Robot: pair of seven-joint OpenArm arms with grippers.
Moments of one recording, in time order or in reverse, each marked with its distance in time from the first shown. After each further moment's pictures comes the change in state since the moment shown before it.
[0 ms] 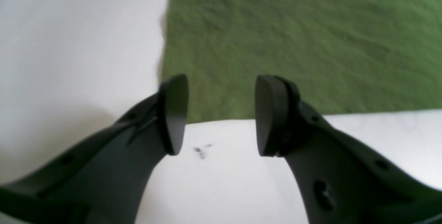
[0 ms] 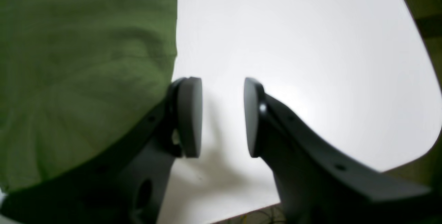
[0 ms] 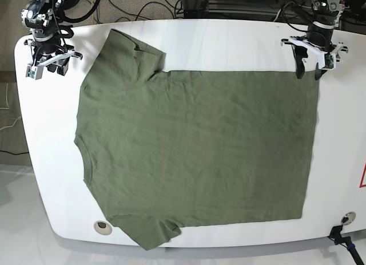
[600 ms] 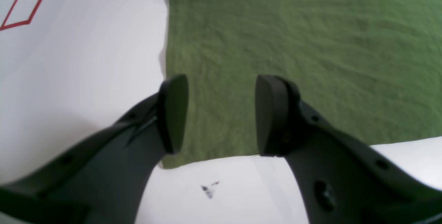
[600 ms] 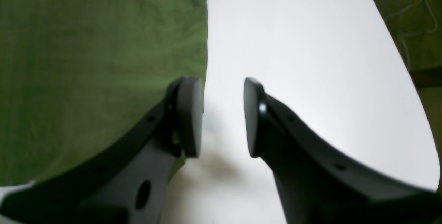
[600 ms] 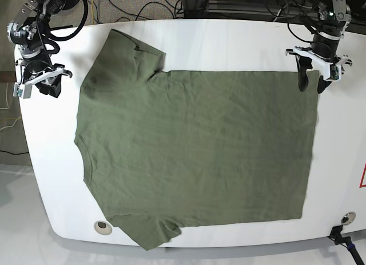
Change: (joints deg) left arm -4.9 1.0 -4.0 -0.7 -0.4 -6.3 1.3; right arm 6.6 4.7 -0.1 0.3 7.5 1.1 -4.8
